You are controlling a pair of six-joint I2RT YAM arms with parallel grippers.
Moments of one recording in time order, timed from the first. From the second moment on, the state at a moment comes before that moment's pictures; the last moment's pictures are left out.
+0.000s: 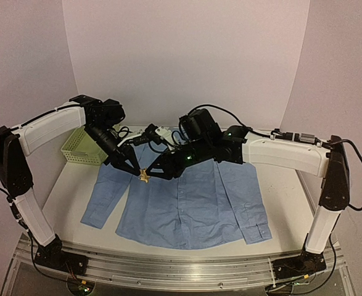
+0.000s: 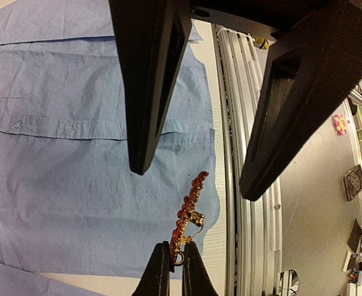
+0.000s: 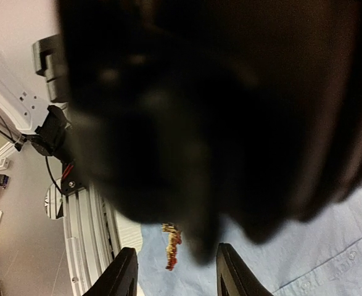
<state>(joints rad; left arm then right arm) -0.55 1.72 1.61 -1.28 0.81 0.89 1.00 1.85 1.60 -0.36 -0.40 0.09</state>
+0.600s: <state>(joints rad) -0.55 1.72 1.61 -1.27 0.84 0.86 0.98 1.84 1.54 -0.24 -0.48 0.13</state>
